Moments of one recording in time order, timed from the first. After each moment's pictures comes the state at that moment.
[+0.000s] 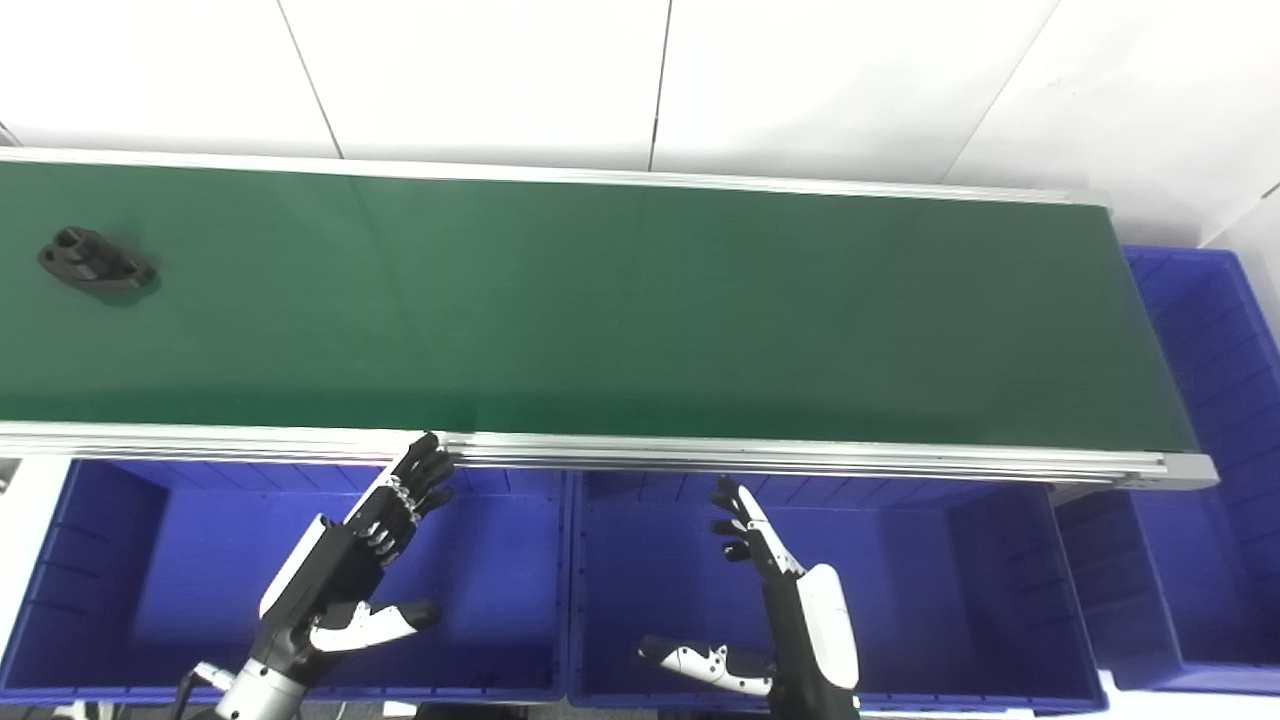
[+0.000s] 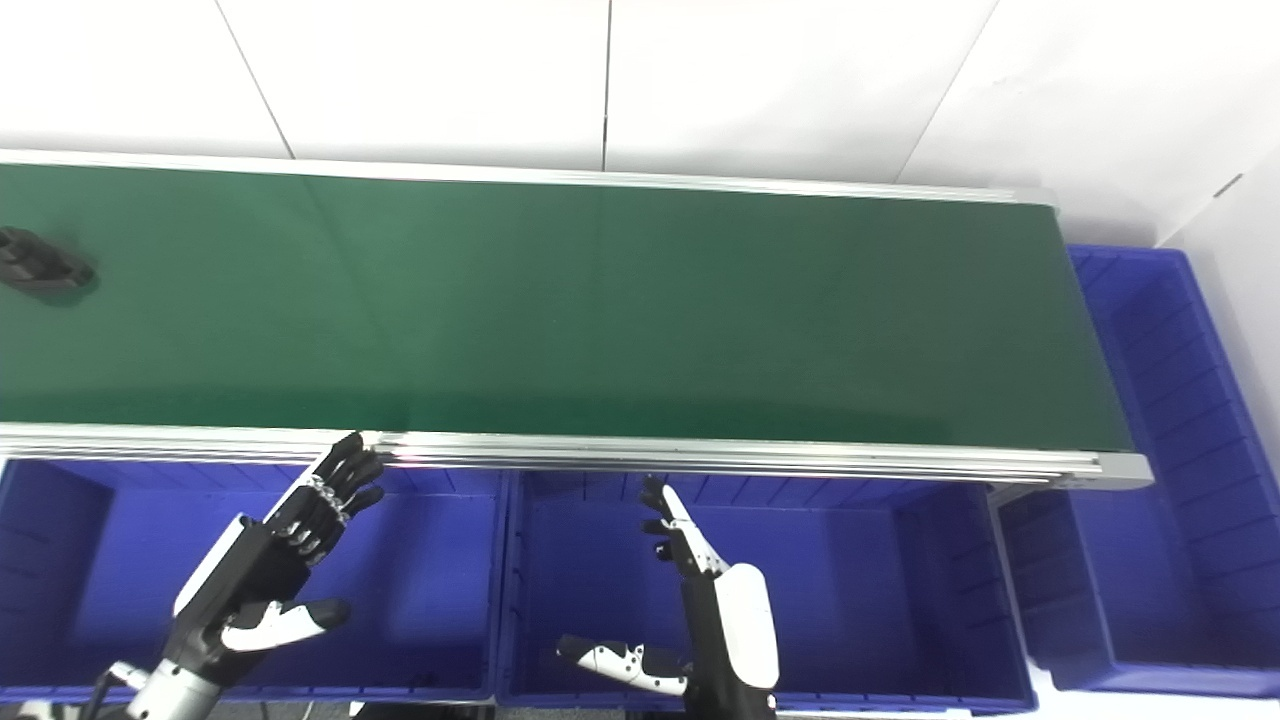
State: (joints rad) left arm 0.38 -0.02 0.36 0.16 -0.13 -0.44 -0.97; right arm 0.51 -0.10 0.46 0.15 -0.67 -0.44 -0.57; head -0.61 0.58
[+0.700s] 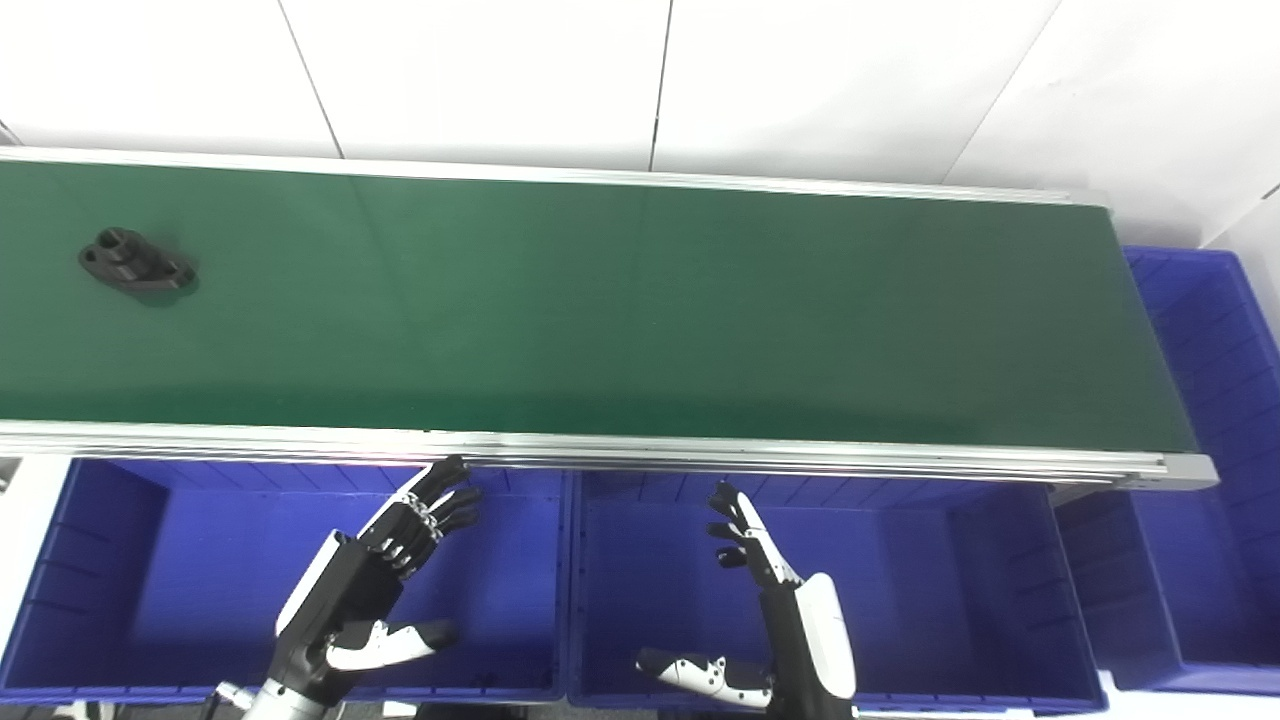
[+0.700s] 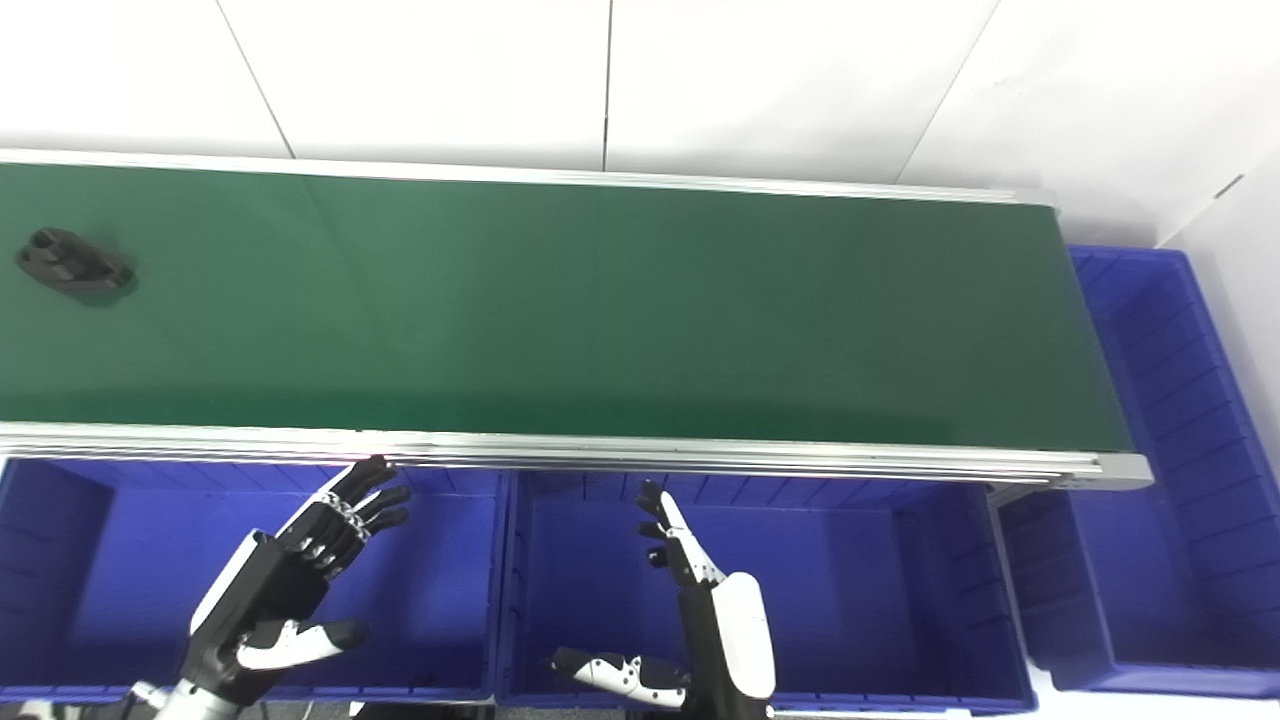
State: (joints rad) left arm 0.36 -0.14 0.54 0.17 -0.15 -0.44 -1.14; right arm 0.51 -0.15 0.54 0.15 -0.62 -0.44 -0.63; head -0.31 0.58
